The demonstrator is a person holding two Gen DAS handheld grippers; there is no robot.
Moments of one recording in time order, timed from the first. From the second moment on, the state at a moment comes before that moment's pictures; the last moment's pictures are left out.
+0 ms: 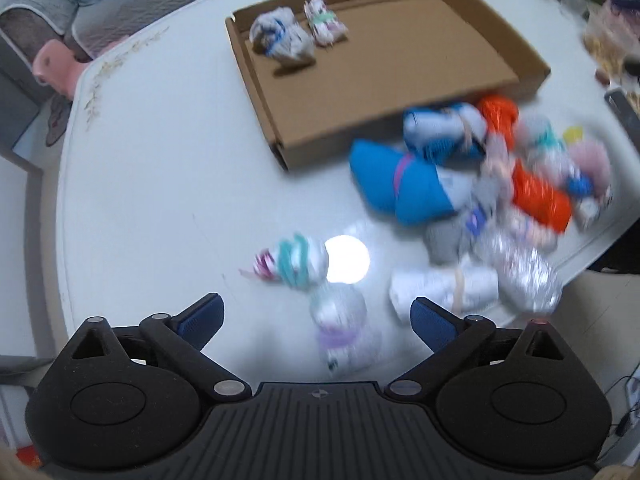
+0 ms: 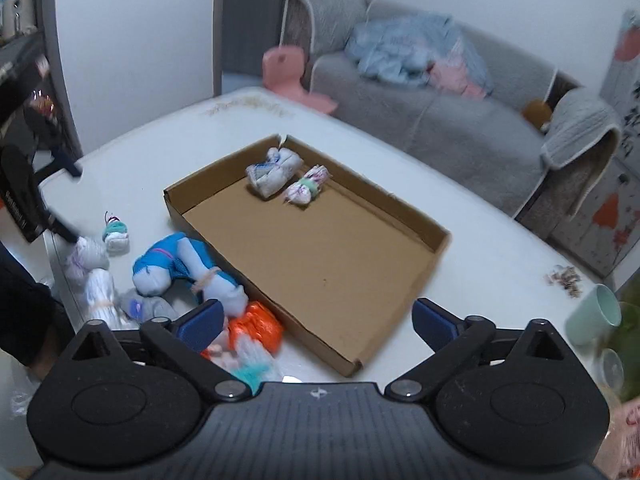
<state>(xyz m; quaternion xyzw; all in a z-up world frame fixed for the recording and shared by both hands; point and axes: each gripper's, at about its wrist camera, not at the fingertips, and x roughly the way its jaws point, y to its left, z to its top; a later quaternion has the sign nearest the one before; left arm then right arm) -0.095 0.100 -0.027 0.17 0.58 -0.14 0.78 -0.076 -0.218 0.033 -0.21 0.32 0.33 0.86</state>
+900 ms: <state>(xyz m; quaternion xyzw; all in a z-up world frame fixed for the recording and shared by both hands) -0.088 0.101 -0.094 0.10 0.59 -0.12 0.79 -0.092 -0.201 -0.057 -0.30 0.43 0.44 0.72</state>
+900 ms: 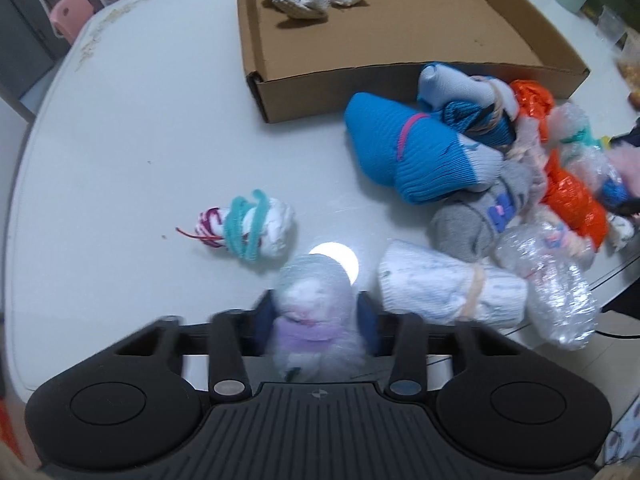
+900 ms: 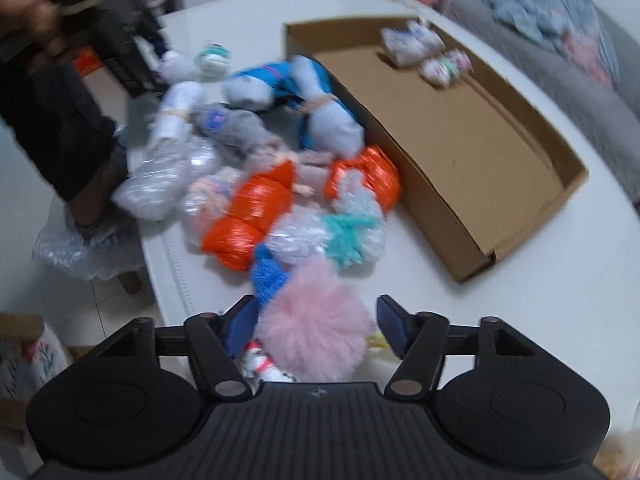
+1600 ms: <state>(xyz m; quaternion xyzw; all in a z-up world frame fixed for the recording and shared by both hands) -0.079 0.104 -0.021 0.07 0.54 -0.10 0.83 -0.066 -0.254 -0.010 -0.13 0.40 0.40 0.81</state>
